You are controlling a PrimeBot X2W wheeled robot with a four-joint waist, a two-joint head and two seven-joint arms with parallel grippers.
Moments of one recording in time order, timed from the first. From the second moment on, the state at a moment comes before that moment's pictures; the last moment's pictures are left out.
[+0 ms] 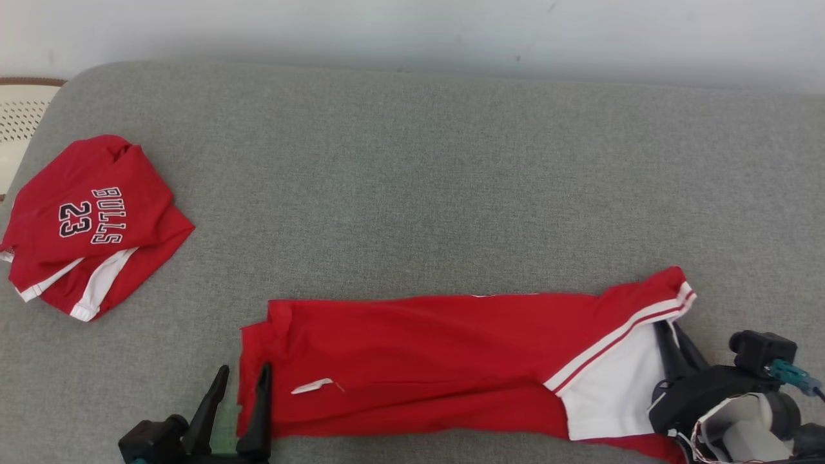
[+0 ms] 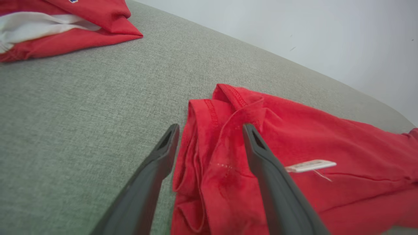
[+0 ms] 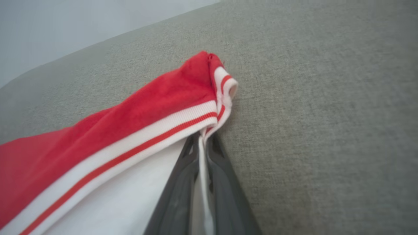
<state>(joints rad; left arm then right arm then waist) -0.20 0.05 -0.07 0.33 -0.32 -0.13 -0.26 -0.38 -0.35 0.44 0.67 0.67 0.13 -0.26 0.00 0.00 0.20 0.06</state>
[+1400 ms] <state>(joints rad) -0.10 0.05 -0.09 0.33 -0.35 -0.13 -0.26 -0.42 -0.54 0.76 0.23 0.76 0.13 -0.07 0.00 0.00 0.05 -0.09</state>
